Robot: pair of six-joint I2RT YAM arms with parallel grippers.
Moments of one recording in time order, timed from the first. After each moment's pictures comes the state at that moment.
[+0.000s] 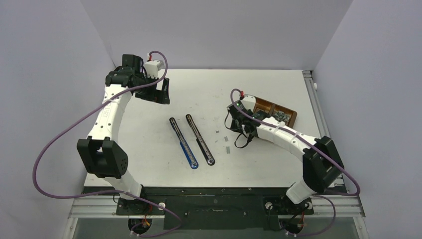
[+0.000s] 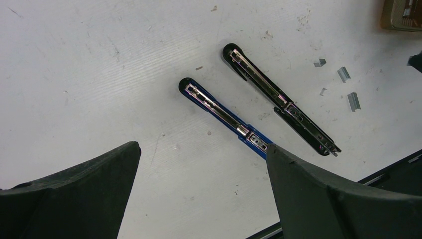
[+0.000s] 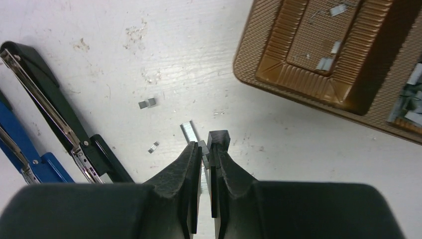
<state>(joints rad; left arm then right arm) -0.08 1.67 1.72 -1.02 0.34 0.15 0.66 1.52 1.11 -0.55 0.36 0.76</state>
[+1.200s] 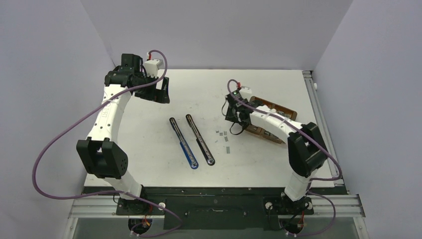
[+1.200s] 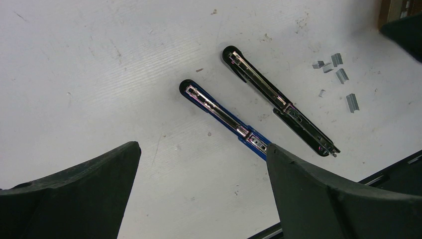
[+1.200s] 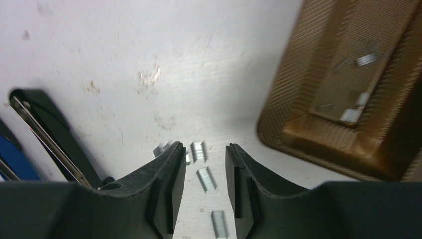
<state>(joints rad) -0.08 1.66 1.73 -1.03 0.34 0.15 0.63 1.80 1.30 -0.50 0.30 0.72</state>
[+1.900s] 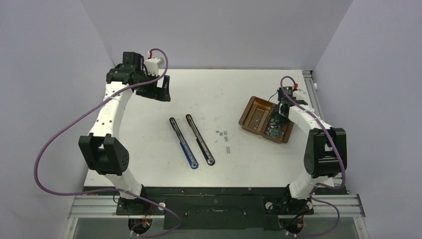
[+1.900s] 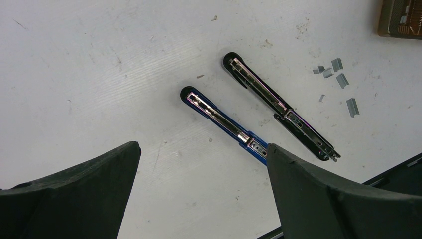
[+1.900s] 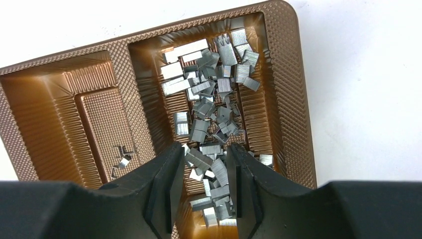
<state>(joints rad) -0.08 1.70 1.77 -1.03 0.35 0.15 0.07 1.65 1.12 -0.49 0.33 0.66</state>
